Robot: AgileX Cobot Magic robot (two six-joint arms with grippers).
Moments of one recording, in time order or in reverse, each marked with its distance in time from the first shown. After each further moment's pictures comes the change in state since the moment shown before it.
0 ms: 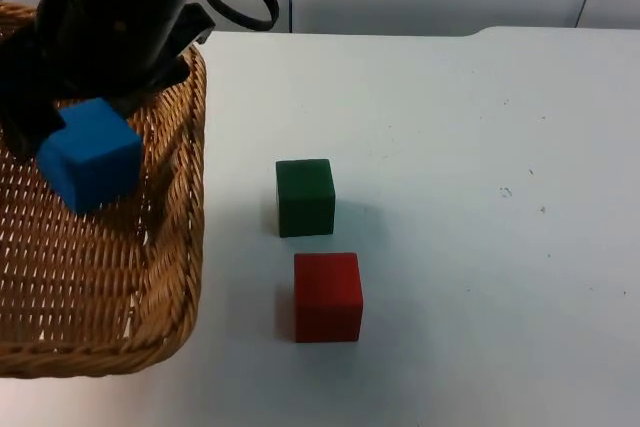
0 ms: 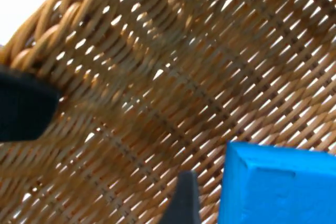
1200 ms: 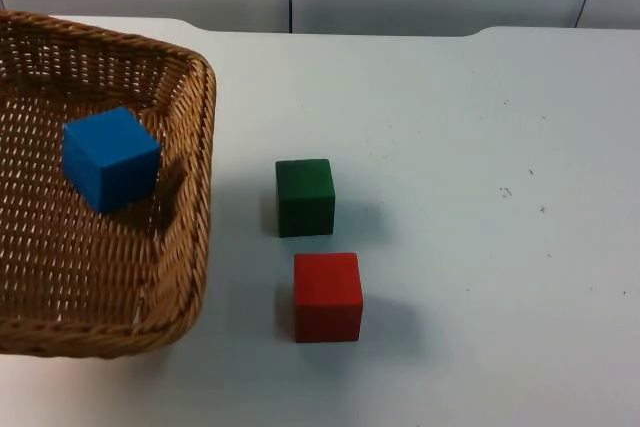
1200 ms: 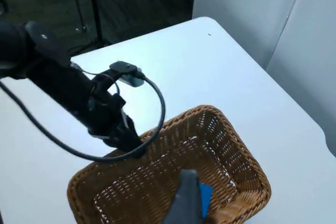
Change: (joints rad) right arm 0.011 -0.740 0.000 -0.084 0.266 -0.167; left arm -0.092 0.166 -0.090 -0.024 -0.096 0.023
